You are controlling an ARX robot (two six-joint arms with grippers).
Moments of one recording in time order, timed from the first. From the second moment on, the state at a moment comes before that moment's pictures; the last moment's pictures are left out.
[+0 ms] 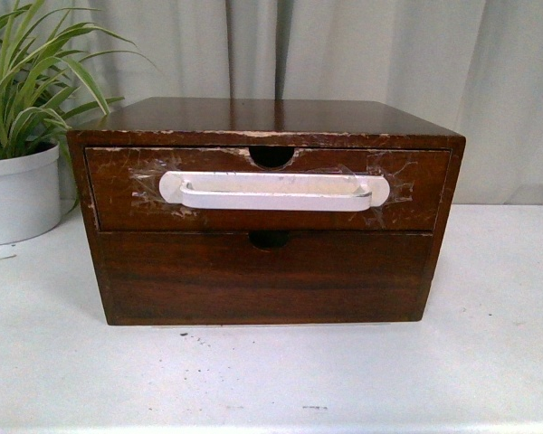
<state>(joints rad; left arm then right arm) 0.00 0.00 0.01 0.00 0.00 0.00 0.00 0.00 0.01 0.00 0.00 -0.01</state>
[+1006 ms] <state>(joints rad) 0.00 0.03 0.03 -0.05 0.04 0.00 -0.03 0.06 0.04 -0.09 -0.14 -0.02</state>
